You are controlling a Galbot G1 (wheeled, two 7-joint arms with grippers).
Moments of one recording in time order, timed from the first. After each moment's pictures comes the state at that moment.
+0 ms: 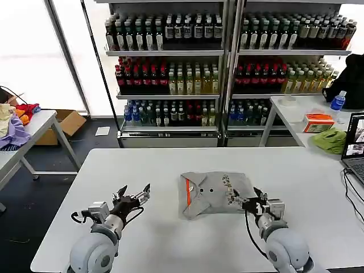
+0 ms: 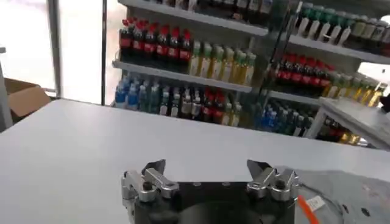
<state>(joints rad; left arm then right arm) 1.25 -1.16 -0.34 -2.09 -0.70 0.54 -0.37 -1.22 1.02 0.31 2.04 0.67 -0.57 0.36</state>
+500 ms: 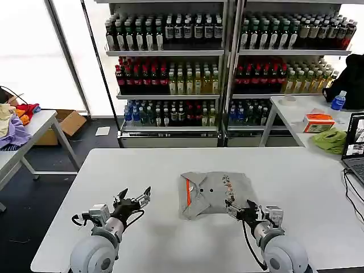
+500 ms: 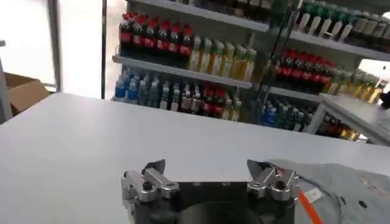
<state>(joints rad) 1.27 -1.16 -0.34 -2.10 -0.70 0.54 -0.37 -1.25 1.01 0.29 2.06 0.88 -0.58 0.44</state>
